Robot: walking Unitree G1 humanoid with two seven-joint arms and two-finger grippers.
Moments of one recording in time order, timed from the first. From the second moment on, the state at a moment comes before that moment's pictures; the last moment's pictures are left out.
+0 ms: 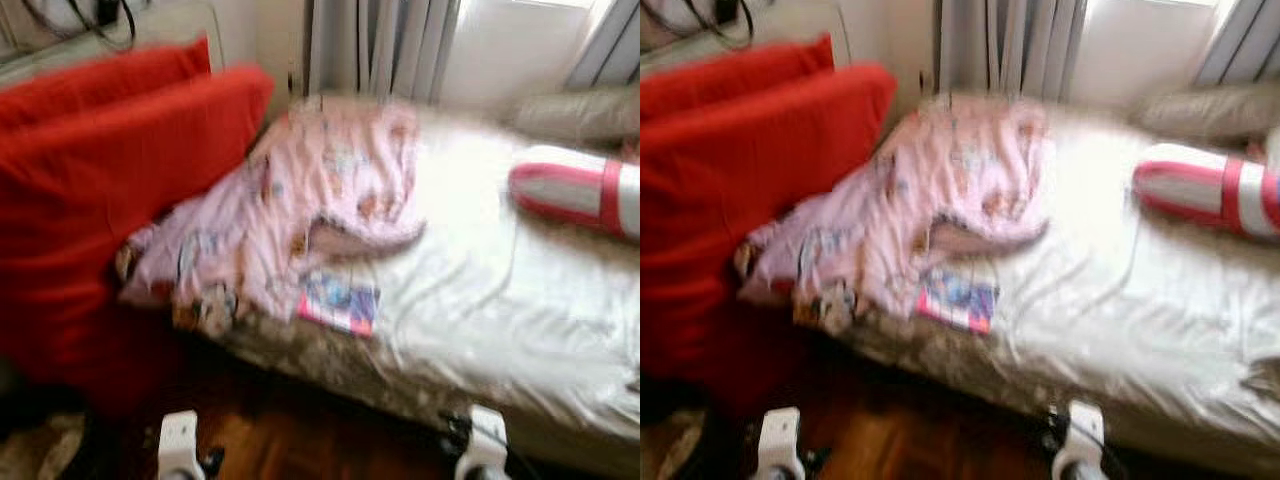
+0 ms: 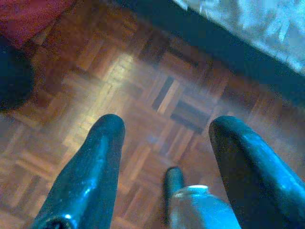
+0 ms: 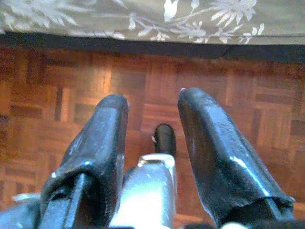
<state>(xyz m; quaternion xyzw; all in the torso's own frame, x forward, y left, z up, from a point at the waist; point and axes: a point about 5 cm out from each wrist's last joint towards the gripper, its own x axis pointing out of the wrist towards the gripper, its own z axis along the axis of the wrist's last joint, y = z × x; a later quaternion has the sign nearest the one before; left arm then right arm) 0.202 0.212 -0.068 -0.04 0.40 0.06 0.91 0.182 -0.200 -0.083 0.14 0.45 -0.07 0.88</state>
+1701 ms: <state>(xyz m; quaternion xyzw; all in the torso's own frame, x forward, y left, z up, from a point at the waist) 0.183 0.222 -0.076 -0.04 0.42 0.07 0.91 0.189 -0.185 -0.081 0.15 0.43 -0.06 0.89</state>
